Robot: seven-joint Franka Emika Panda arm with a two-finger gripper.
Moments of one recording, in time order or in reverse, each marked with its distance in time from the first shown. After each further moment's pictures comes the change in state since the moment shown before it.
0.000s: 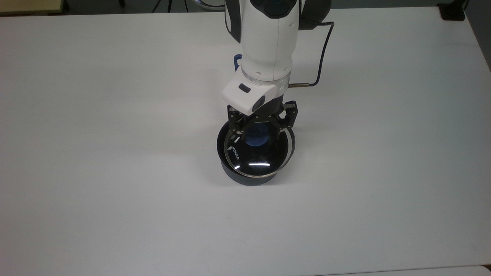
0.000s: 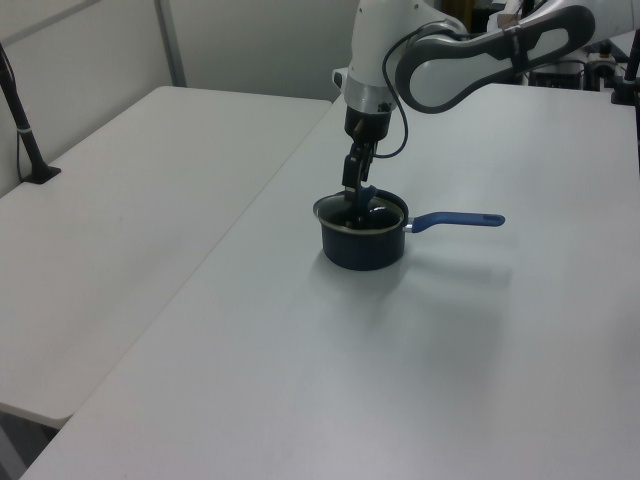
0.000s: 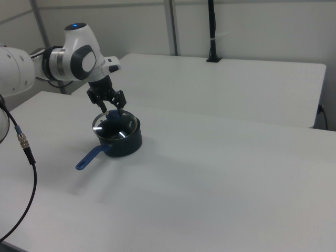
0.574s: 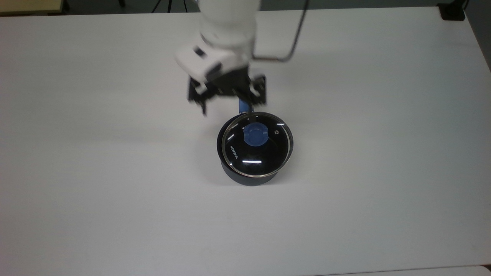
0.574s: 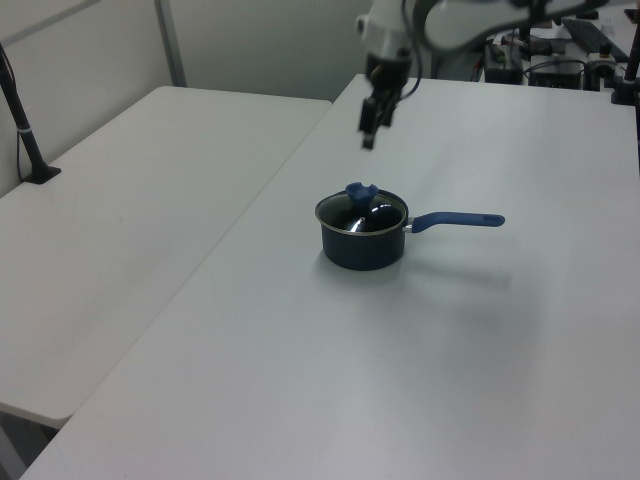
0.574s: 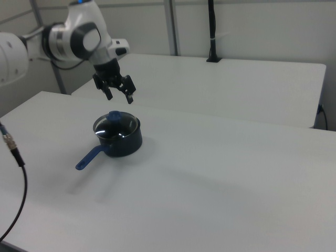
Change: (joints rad) arm -0.077 -0.136 -0.023 0.009 -0.008 -0.191 0.011
